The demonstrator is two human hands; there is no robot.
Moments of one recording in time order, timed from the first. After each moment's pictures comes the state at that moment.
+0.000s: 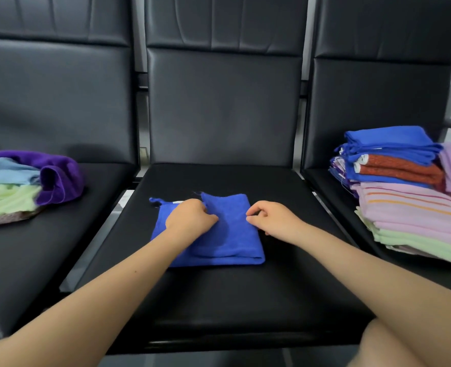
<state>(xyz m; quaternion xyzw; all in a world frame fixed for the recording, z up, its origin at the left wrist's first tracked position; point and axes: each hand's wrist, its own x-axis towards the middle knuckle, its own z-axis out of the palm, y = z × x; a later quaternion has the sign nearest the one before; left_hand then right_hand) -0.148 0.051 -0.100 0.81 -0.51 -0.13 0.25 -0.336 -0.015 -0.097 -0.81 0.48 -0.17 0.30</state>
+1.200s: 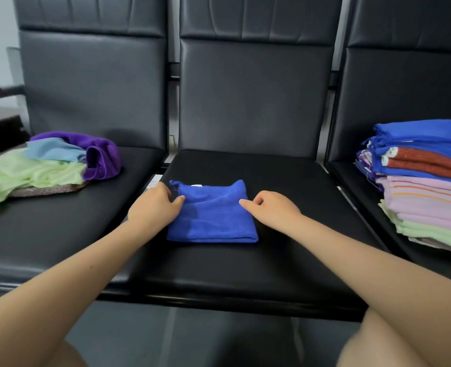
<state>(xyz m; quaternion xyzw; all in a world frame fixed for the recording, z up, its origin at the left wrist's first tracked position) -0.070 0.128 -0.107 0.86 -0.44 -0.02 0.25 -0.293 0.024 -0.092 -0.83 0.51 -0.10 0.19</state>
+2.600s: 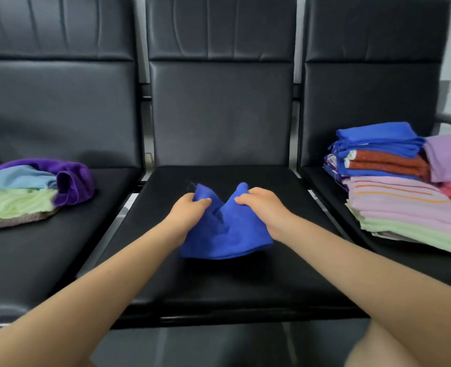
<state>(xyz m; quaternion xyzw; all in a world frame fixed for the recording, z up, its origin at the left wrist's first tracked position) -0.159 0.087 -0.078 0.72 -0.38 -0.34 0.46 -0.325 0.043 -0.056 -0.64 0.48 -0.31 0.52</state>
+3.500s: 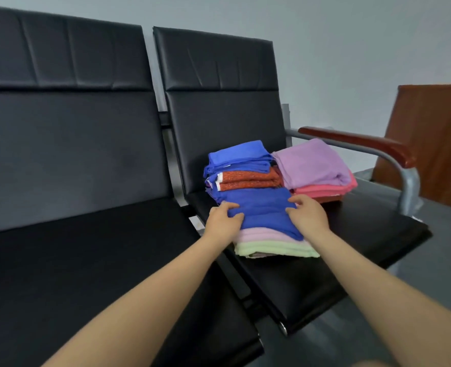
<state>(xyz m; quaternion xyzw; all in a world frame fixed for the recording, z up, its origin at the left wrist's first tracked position) -0.445 -0.074 -0.083 0.57 -0.64 -0.35 0.39 -0.638 -0.063 -0.077 -0.54 0.72 -0.42 0.13</state>
